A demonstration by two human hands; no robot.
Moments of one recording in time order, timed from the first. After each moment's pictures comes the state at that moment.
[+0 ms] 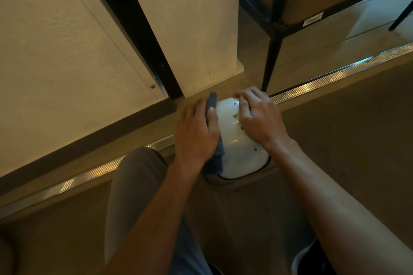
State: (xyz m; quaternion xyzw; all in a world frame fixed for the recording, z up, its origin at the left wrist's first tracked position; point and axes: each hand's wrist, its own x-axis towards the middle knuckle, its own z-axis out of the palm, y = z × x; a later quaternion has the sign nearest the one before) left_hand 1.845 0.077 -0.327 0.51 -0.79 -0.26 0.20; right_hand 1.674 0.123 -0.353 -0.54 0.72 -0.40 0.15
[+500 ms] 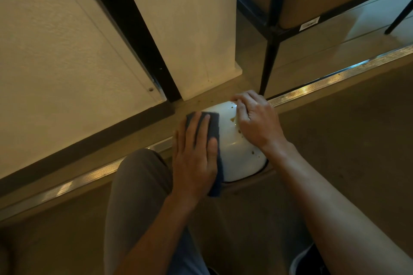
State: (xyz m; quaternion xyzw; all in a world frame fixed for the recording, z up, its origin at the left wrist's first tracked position) left_hand 1.876 0.118 -0.356 0.46 -0.84 -0.20 0.22; right_hand 1.672 0.125 -0.349 -0.54 0.72 -0.40 0.18
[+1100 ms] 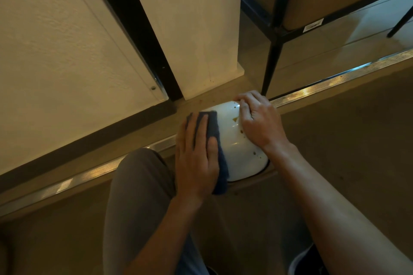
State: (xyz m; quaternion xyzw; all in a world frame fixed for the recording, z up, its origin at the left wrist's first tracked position) left_hand 1.873 0.126 -0.355 0.47 -0.80 -0.26 0.27; right_hand 1.670 0.122 -0.357 -0.53 0.72 -0.41 0.18
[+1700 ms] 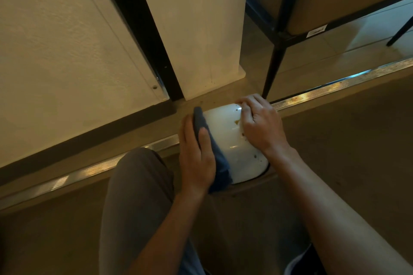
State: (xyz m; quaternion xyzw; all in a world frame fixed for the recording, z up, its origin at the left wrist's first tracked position) left_hand 1.860 0.121 -0.350 0.53 -0.66 -0.41 0.35; right_hand 1.675 0.124 -0.349 -0.52 0.72 -0.42 0.18
